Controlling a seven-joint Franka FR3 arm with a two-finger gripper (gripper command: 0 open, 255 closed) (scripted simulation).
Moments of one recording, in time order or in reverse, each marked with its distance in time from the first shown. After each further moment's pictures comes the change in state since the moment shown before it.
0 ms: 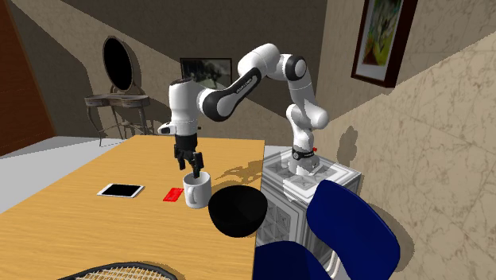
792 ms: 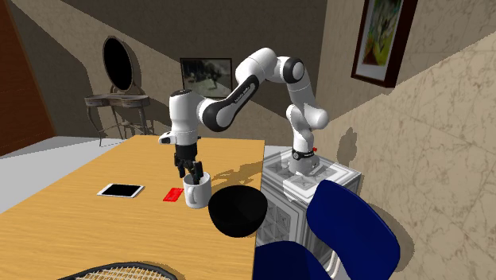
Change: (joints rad) arm 0.001 0.047 0.000 -0.020 -0.001 0.068 0.000
